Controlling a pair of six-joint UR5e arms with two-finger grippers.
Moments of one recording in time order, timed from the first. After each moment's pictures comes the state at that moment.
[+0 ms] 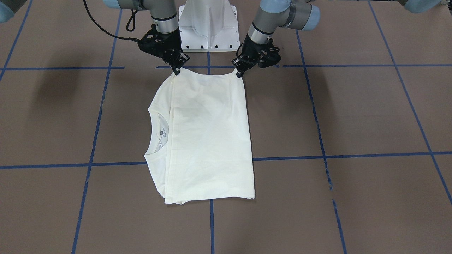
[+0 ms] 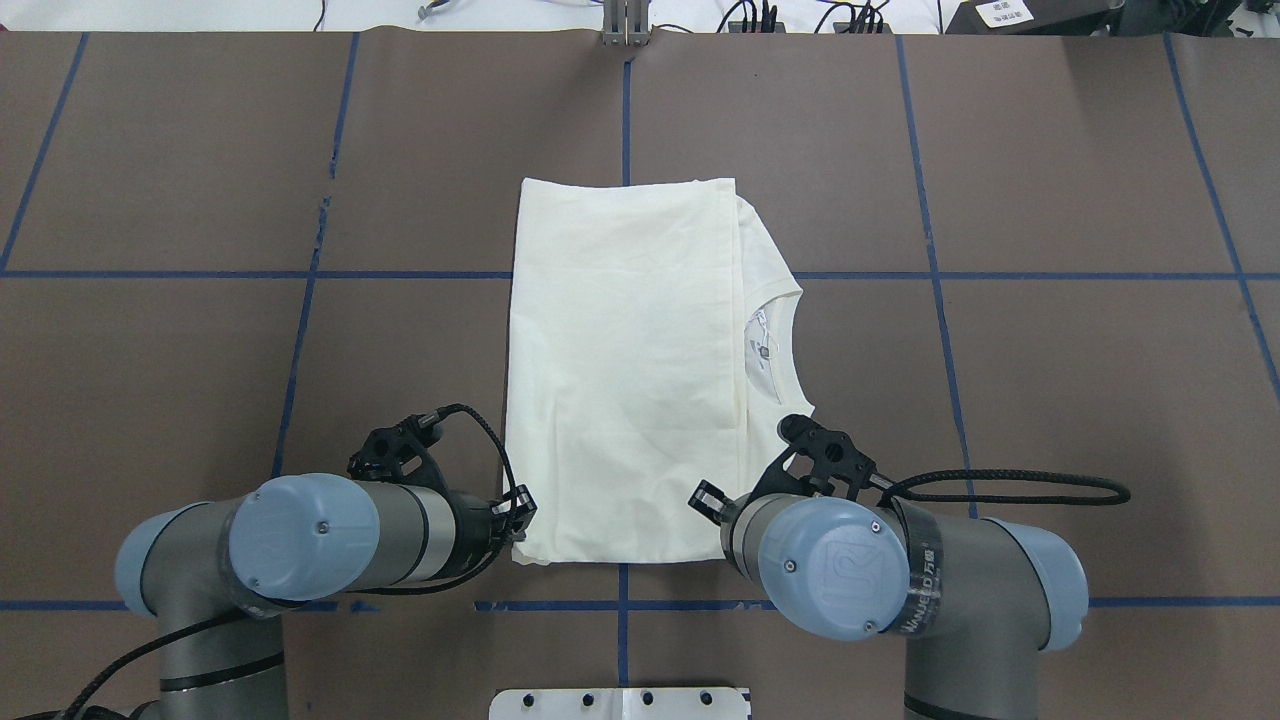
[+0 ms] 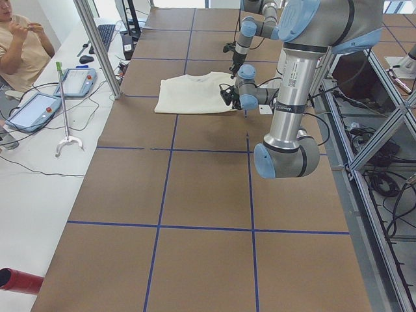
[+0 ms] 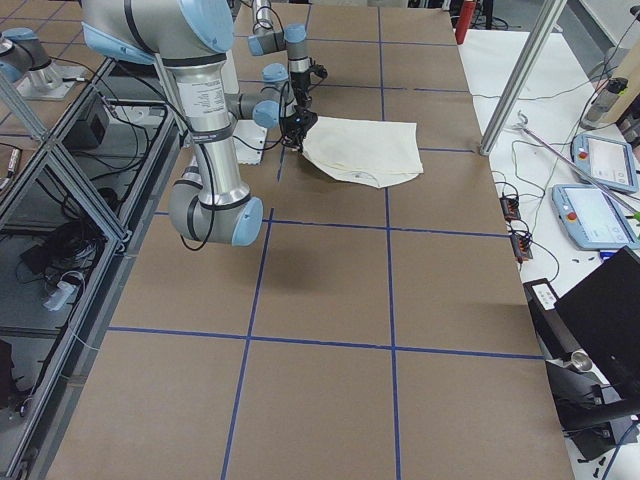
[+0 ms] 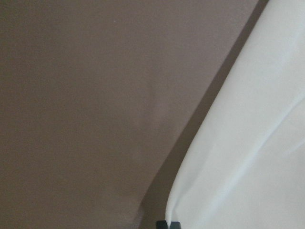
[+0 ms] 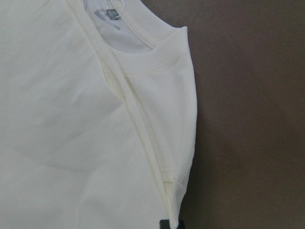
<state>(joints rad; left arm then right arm) -0.26 -1.89 -1.95 -1.98 -1.66 -1.96 0.19 -1.18 2.05 -1.60 1.50 2.03</state>
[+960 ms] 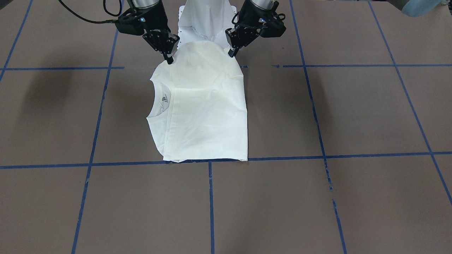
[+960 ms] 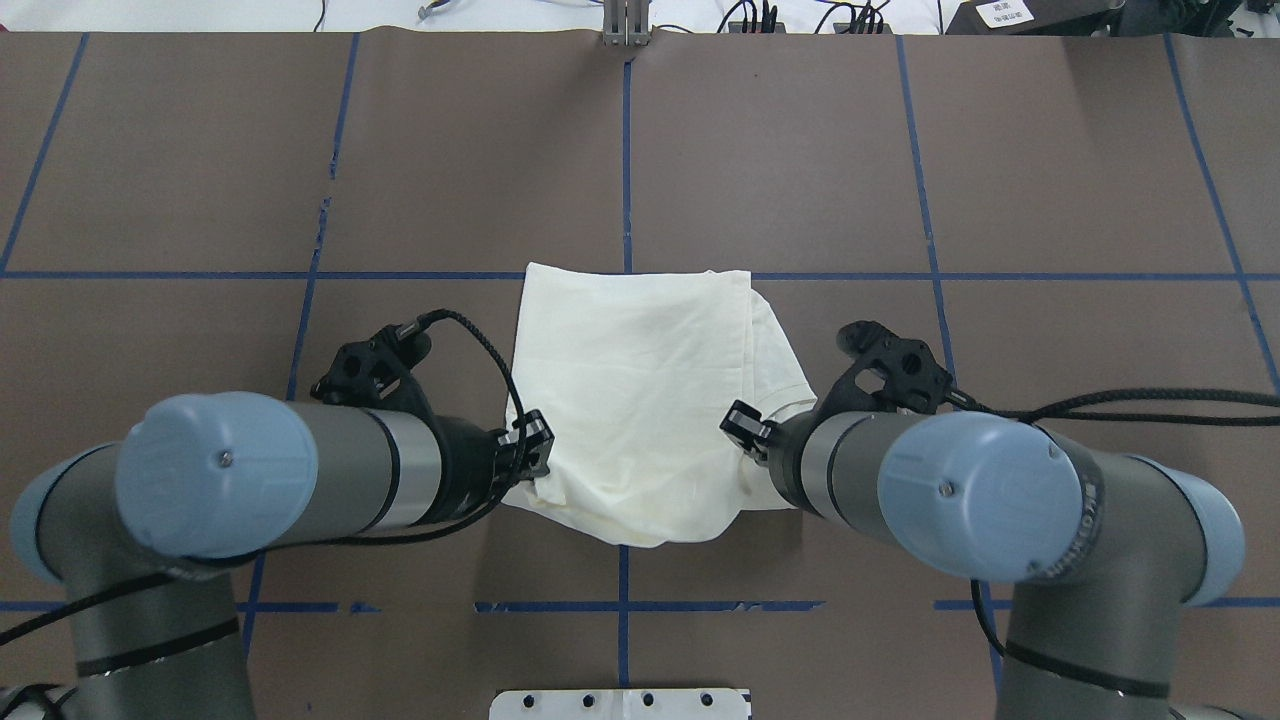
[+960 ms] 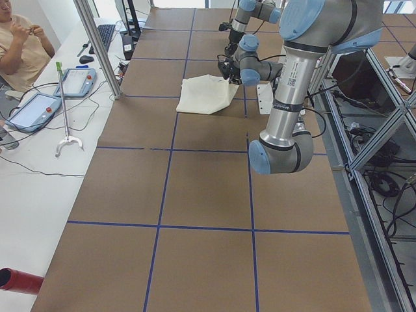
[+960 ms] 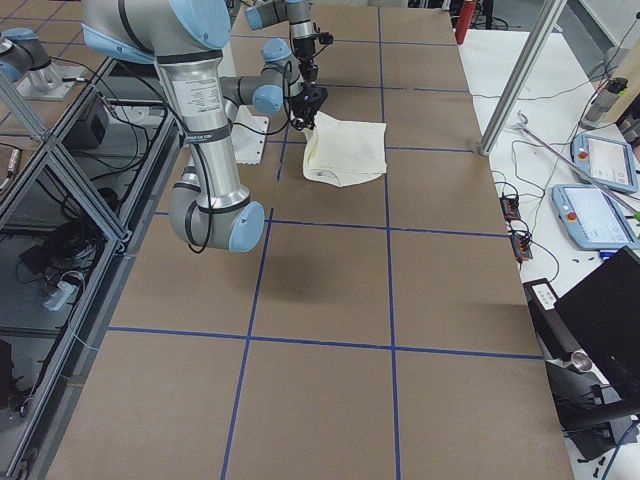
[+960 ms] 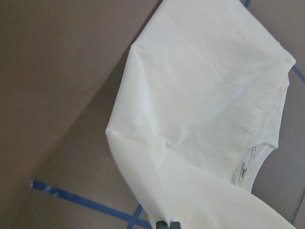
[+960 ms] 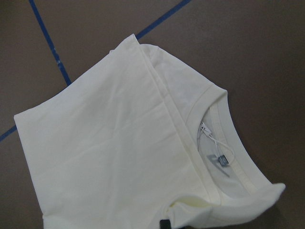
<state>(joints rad) -0.37 -2.02 -2.11 -1.77 -1.67 -1.90 0.34 -1.18 2.18 -1.61 1.53 1.89</state>
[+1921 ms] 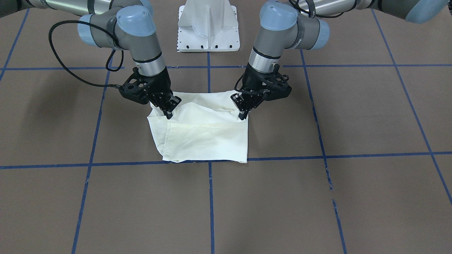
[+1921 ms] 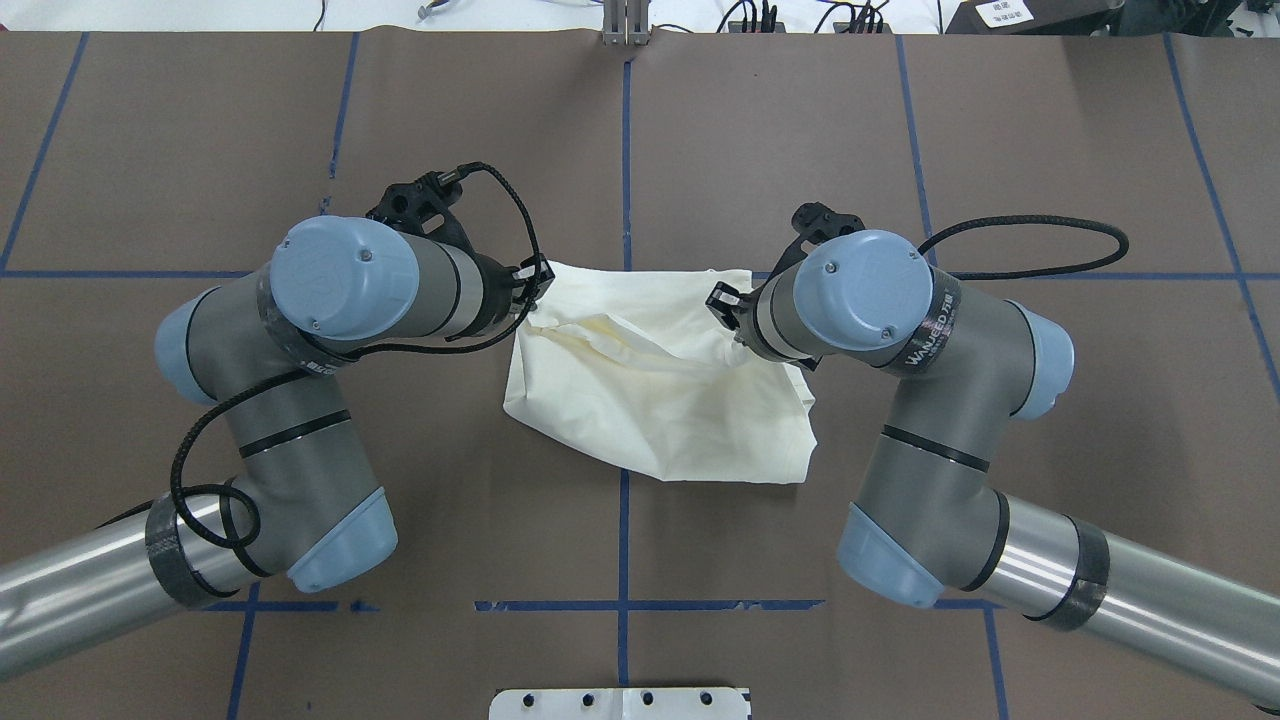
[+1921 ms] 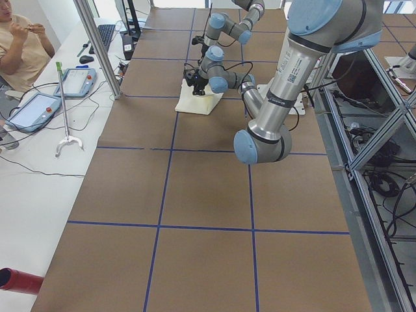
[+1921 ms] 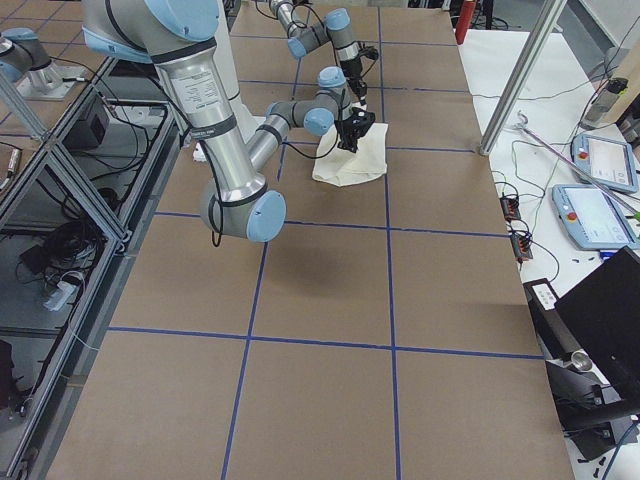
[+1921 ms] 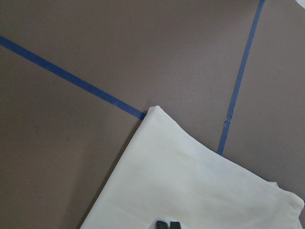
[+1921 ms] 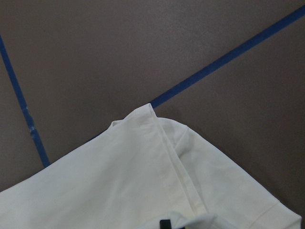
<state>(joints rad) -0.57 -2.16 -1.70 -1.95 -1.66 -1.70 0.55 -1.05 1.75 -1.39 1.69 1.76</state>
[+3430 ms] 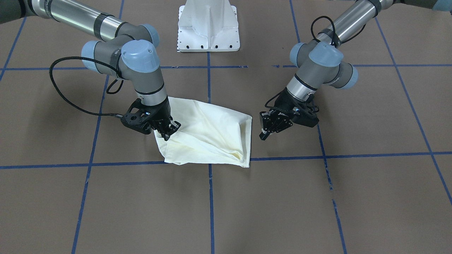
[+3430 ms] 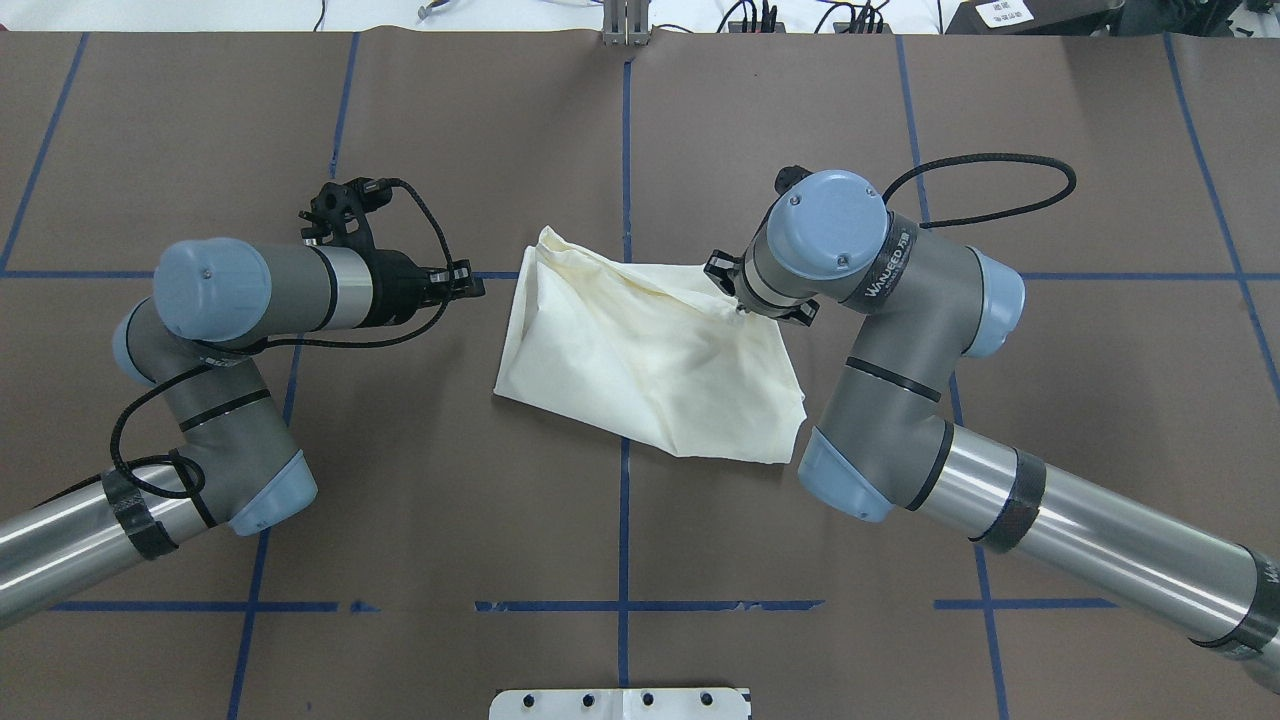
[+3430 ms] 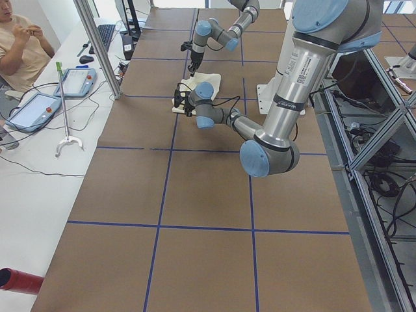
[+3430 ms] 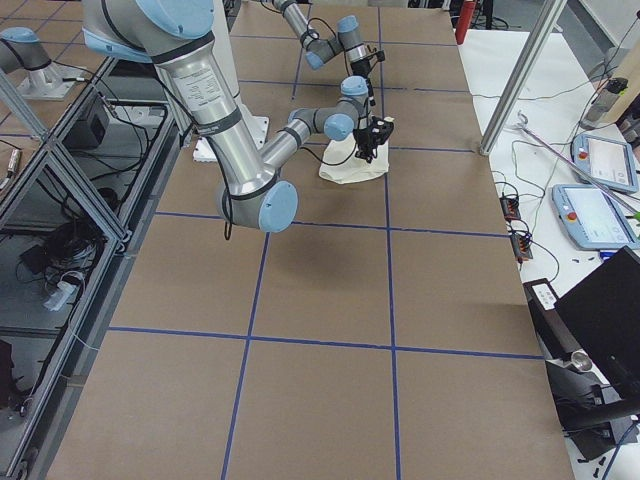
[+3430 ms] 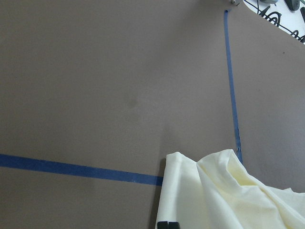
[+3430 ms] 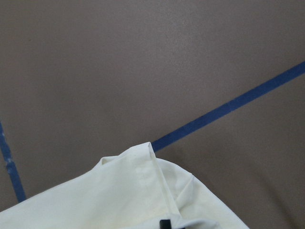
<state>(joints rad) -0.64 -2.01 -1.44 -2.65 -1.76 -1.43 0.61 -0.96 1.58 -1.37 1.75 1.65</state>
